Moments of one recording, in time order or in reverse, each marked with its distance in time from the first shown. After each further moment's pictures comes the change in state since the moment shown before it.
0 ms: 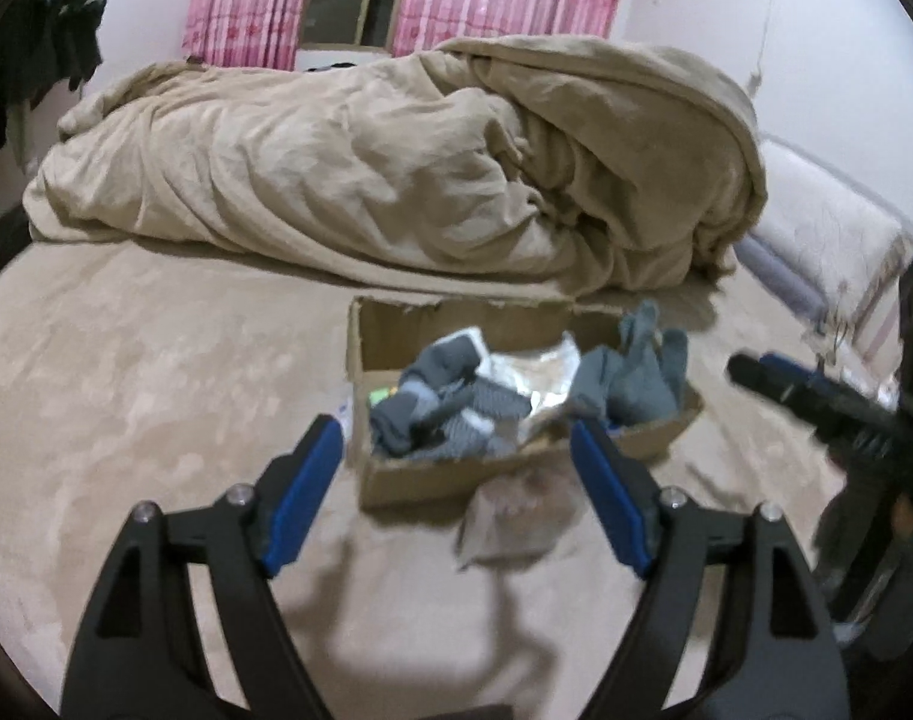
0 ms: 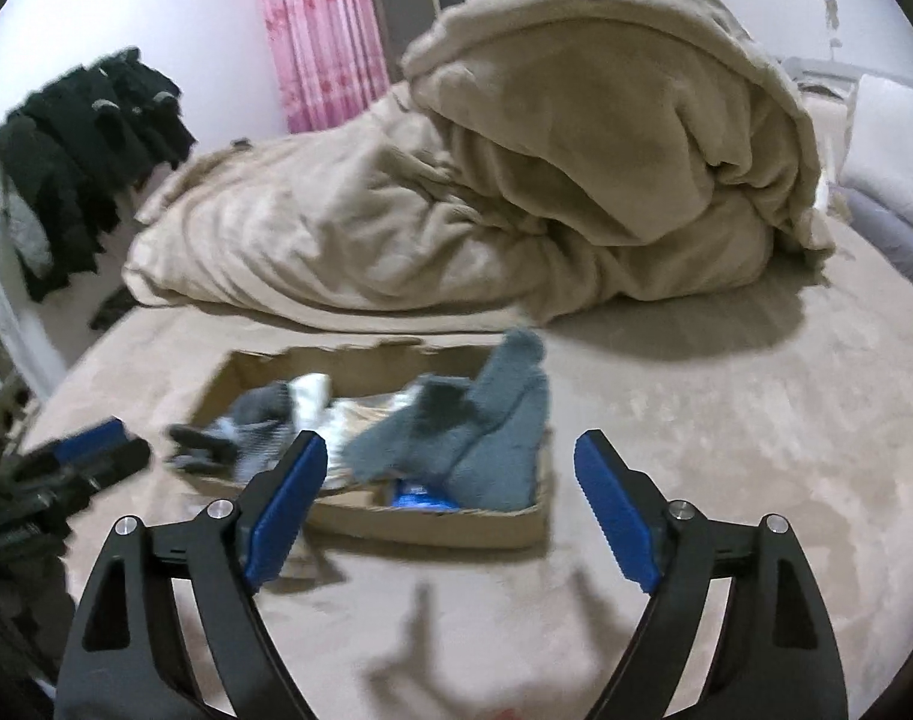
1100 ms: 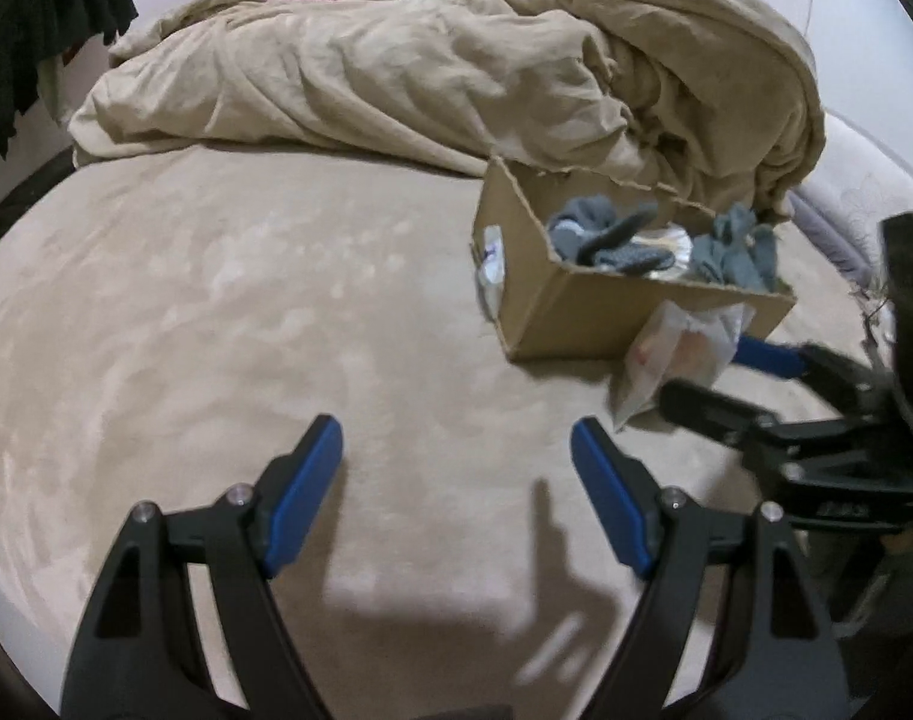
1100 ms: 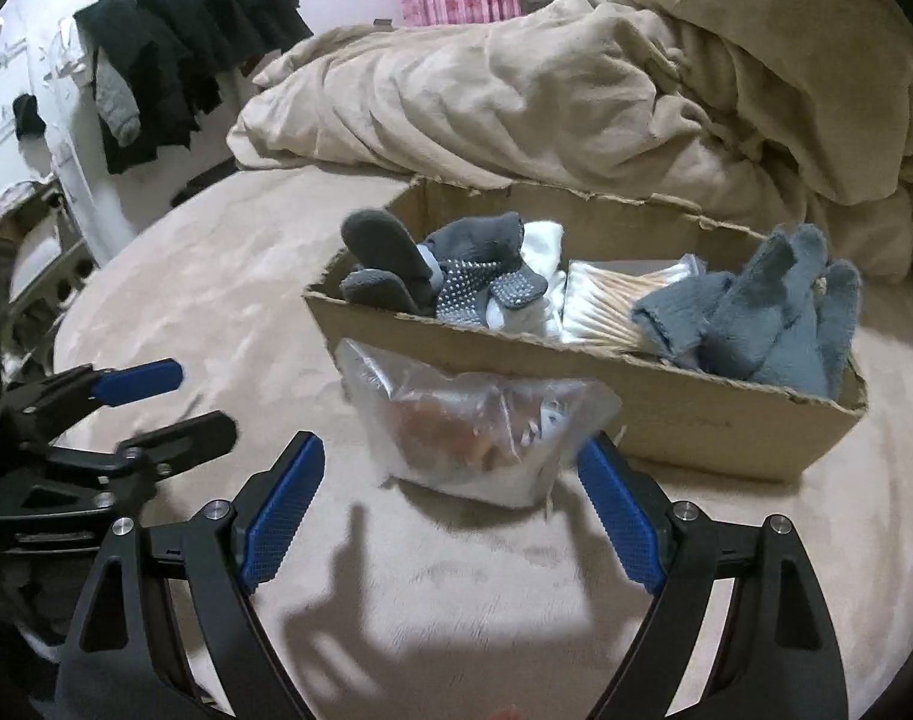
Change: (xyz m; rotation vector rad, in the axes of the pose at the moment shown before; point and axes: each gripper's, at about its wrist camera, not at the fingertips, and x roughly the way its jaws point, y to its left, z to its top) left arm 0.006 0.069 -0.064 -0.050 0.119 0.080; right arm 0.080 0.110 -0.068 -0.210 0.199 0.137
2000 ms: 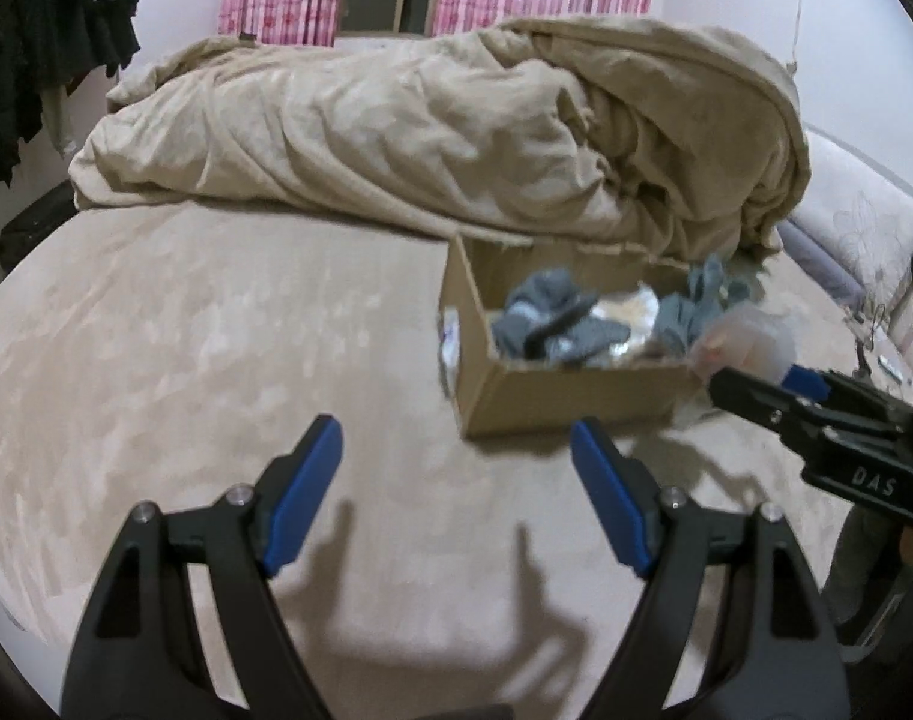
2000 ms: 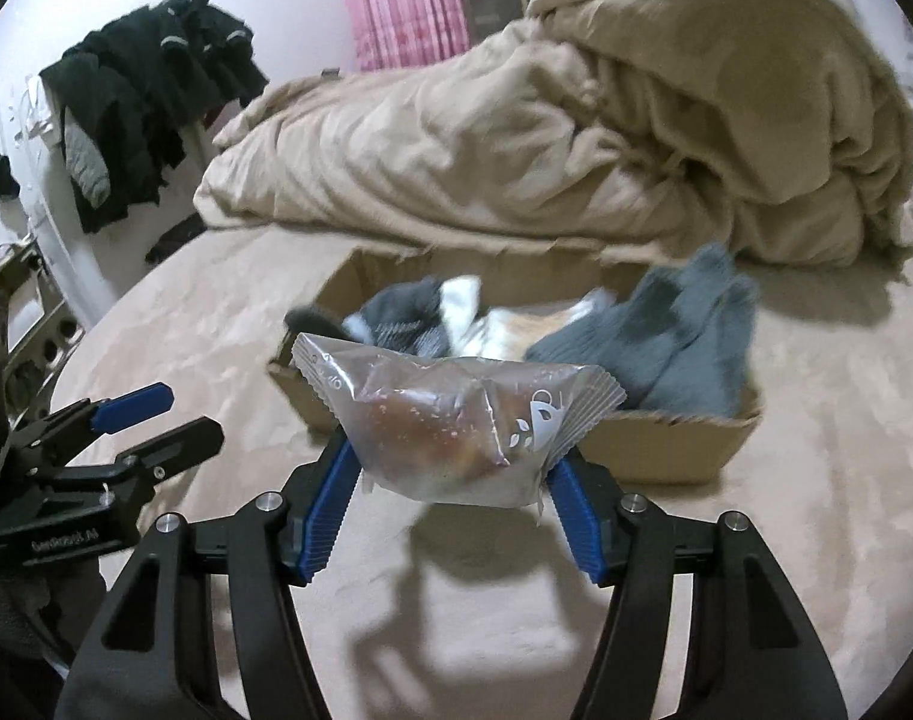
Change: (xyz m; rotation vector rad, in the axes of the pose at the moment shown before) left arm -0.018 -0.028 0.030 0.003 -0.102 0.003; right arm -0.058 -0.036 0.015 0.093 -0.119 -0.072
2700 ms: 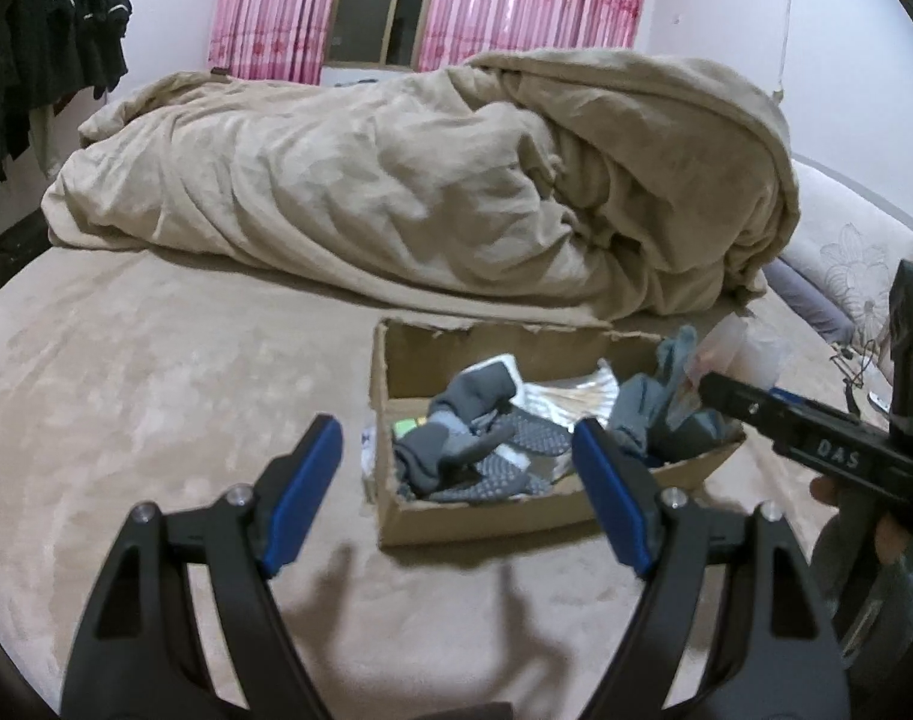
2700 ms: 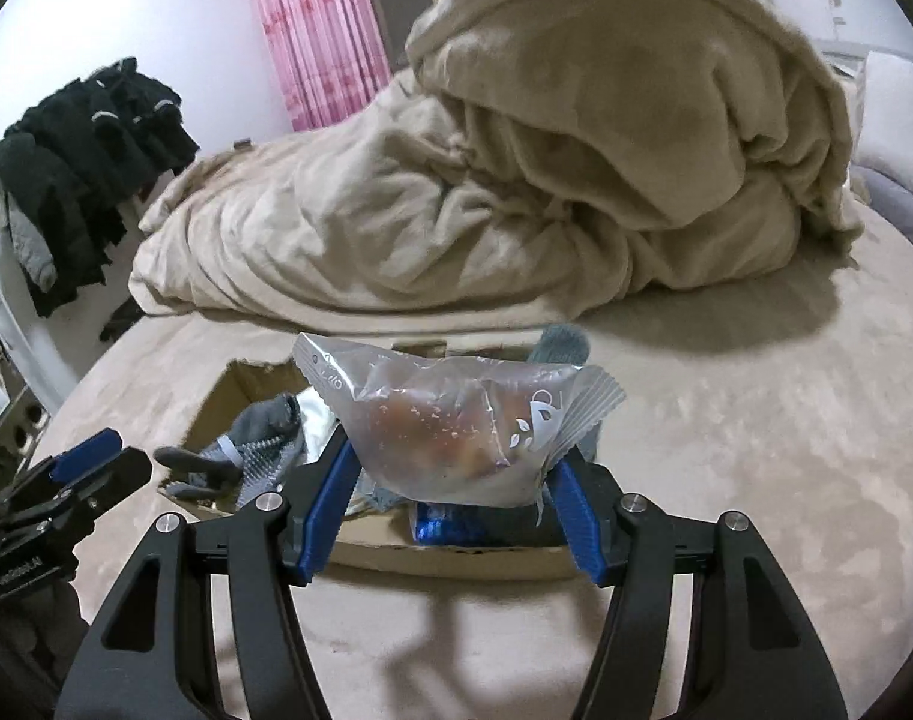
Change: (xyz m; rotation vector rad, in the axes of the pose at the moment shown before) left arm 0.028 -0.039 0.038 -0.005 -0.070 -0.035; right arm 0.011 -0.070 0.030 0.145 -0.042 -0.049
